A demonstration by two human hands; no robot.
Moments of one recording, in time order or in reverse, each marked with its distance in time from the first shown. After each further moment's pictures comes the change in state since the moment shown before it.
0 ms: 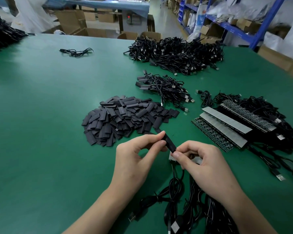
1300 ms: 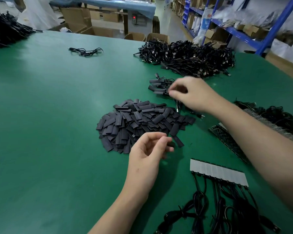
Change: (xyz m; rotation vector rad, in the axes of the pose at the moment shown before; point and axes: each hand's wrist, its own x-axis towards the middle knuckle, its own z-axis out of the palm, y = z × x) left_hand 0.015 -0.020 -0.014 -0.491 0.032 -0.444; right_hand 0.205 -0.061 -0.003 -0.591 -0.093 -0.249
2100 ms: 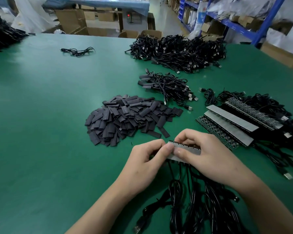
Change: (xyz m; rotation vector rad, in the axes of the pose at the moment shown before) left_hand -0.017 0.004 0.014 0.513 -0.353 0.209; right_hand -0.183 -0.001 0.025 0.468 -0.083 0.129
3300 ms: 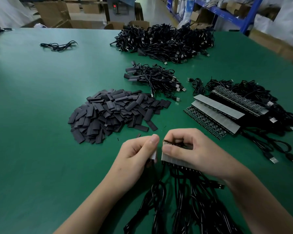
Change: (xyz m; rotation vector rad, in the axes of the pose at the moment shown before) left_hand -0.002 0.005 0.006 -0.269 -0.080 -0.070; right_hand -0.004 0.017 0.002 0.389 -0.198 -0.126
